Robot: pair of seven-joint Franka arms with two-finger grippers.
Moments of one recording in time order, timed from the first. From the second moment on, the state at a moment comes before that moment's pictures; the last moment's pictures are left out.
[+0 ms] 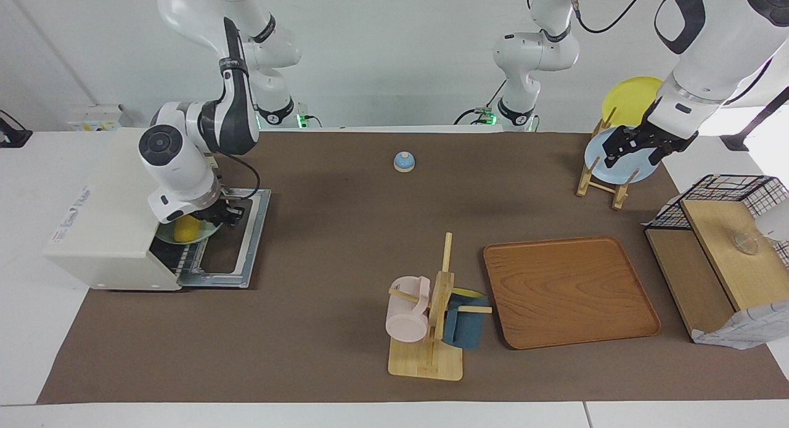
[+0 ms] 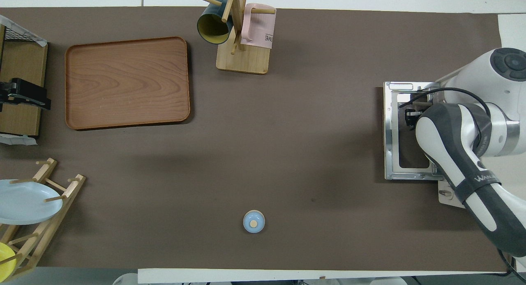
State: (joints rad) left arm -0.14 0.00 0.06 -1.61 0.02 1.54 -0.01; right arm 0.04 0.14 -0.06 -2.04 -0.10 2.01 0.14
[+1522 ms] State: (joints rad) left arm -0.14 0.00 0.06 -1.61 0.02 1.54 -0.01; right arm 0.76 0.71 0.04 -1.23 -0.03 1.92 1.13
